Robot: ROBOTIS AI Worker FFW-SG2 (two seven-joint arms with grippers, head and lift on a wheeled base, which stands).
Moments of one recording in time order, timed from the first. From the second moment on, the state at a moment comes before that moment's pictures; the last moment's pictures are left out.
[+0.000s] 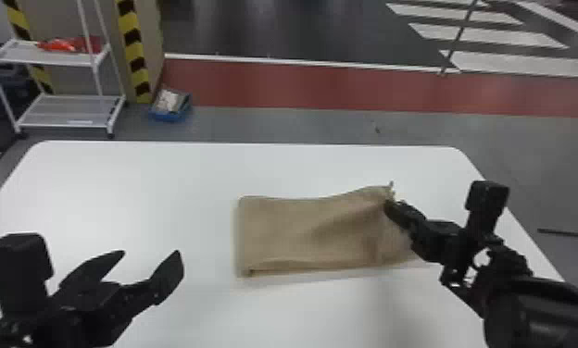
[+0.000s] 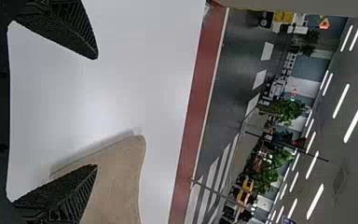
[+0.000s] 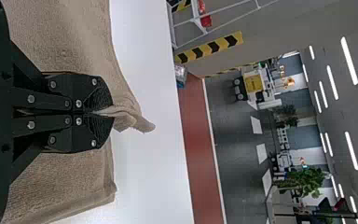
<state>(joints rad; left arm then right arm) 0.46 0.00 0.05 -2.33 0.23 0.74 -0.22 0.06 -0.08 -0.28 -1.83 -0.15 0.65 0.41</state>
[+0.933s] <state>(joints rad) 0.47 0.00 0.07 -2.32 0.24 0.70 -0.22 -0.05 -0.11 -0.34 -1.73 -0.19 0.77 0.40</state>
